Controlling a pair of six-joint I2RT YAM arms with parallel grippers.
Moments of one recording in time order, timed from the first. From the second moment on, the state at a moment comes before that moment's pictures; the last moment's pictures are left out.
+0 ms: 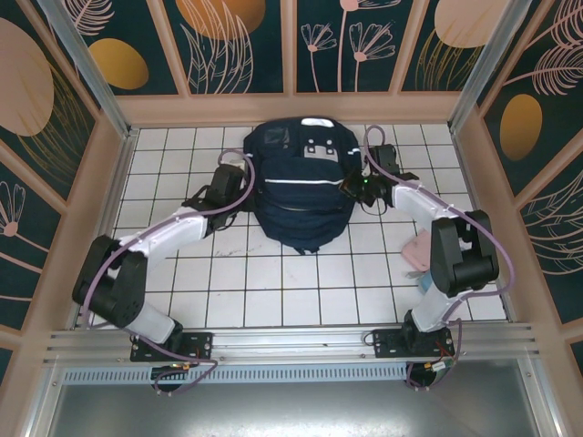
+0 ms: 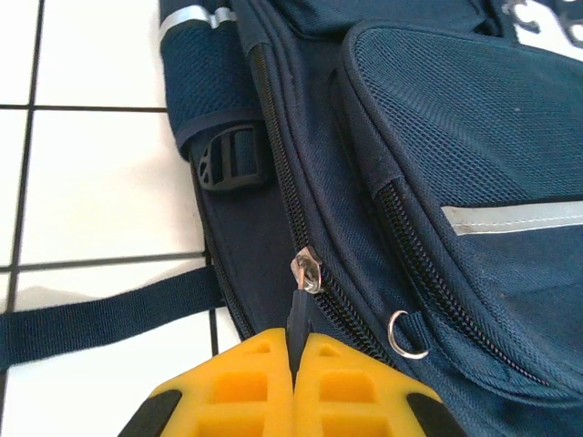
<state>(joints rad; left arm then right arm) -0.49 1.51 0.93 -0.12 -0.10 -0.44 0.27 1.69 1.11 -0.30 -0.35 0.77</state>
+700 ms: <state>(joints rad) -0.46 1.31 0.82 -0.21 -0.28 -0.52 0.15 1.35 0.98 -0.37 0.16 0.69</state>
